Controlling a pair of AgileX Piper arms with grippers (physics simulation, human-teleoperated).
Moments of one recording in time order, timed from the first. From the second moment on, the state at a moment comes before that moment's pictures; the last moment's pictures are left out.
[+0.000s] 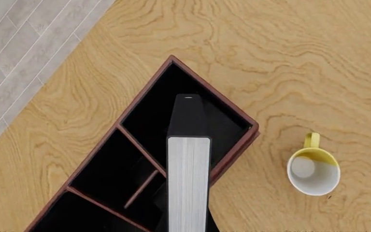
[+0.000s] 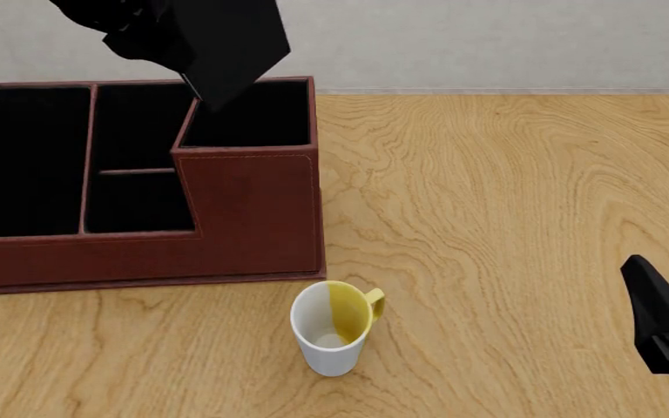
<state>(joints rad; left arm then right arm) -0.43 1.45 -1.71 1.22 0.44 0.05 0.15 0.00 -0.08 0.02</state>
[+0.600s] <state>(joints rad) -0.39 1.53 -1.70 1.22 0.48 0.05 0.16 0.00 -0.08 0.02</state>
